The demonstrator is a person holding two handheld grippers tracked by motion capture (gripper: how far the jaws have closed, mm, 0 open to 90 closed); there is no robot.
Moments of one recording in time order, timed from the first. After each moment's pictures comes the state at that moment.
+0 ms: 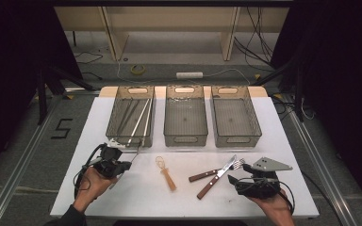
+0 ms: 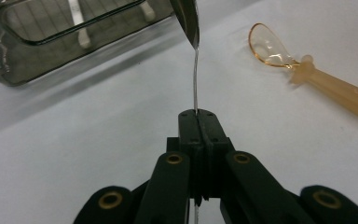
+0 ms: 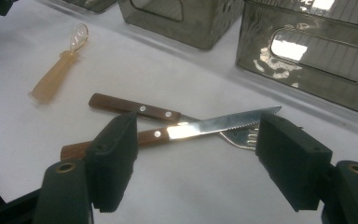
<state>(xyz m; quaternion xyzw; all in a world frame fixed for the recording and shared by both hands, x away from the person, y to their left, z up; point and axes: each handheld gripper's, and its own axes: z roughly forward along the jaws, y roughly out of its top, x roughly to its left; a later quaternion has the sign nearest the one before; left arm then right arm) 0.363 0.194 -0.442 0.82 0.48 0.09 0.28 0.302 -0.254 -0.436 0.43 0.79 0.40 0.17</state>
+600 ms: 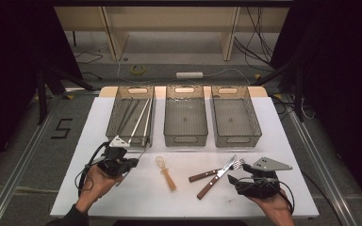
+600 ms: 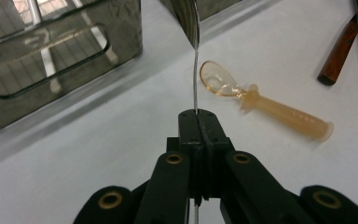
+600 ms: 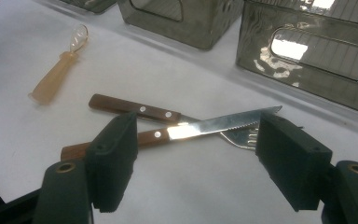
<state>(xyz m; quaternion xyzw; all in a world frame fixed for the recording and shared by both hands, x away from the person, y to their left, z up) 0.359 0.176 -0.422 0.82 0.45 0.10 0.33 0.302 -0.254 -0.437 0.43 0.79 0.40 0.17</state>
